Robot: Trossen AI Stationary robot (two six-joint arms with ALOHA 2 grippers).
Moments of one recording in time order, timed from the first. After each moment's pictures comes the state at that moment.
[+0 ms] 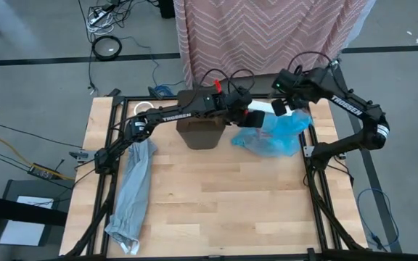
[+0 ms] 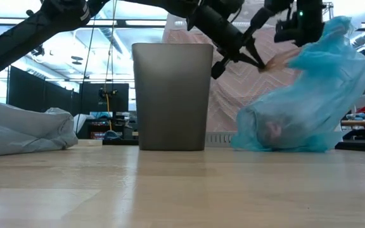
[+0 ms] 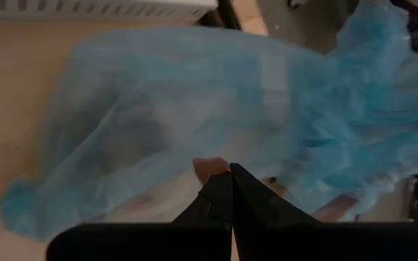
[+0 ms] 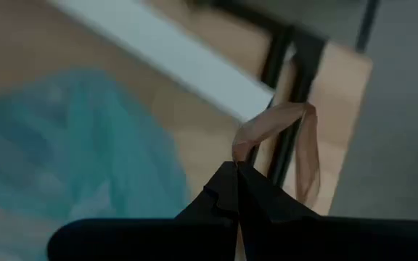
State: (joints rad) left arm 0.23 2.33 2.35 -0.67 0.13 -0.98; right arm -0.62 1.30 1.43 -1.57 0.39 0.59
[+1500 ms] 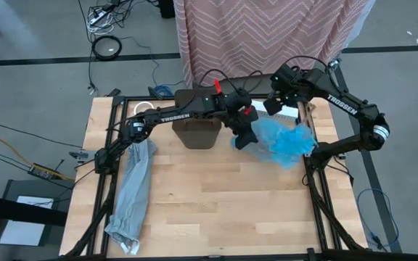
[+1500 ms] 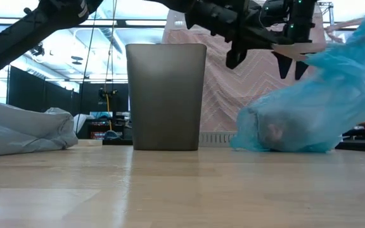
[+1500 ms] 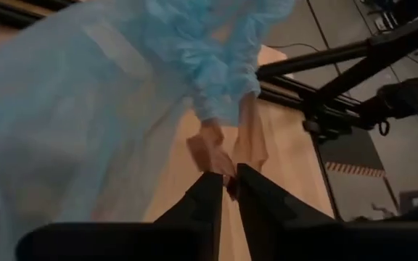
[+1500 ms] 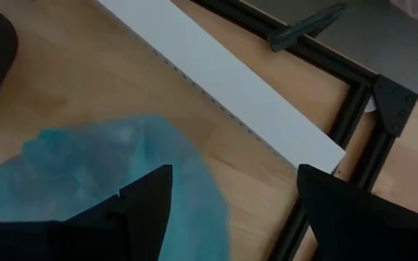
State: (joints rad) left arm 0.21 2.31 2.35 -0.70 0.54 -0.19; right arm -0.72 1.30 1.33 -1.27 0.19 0.34
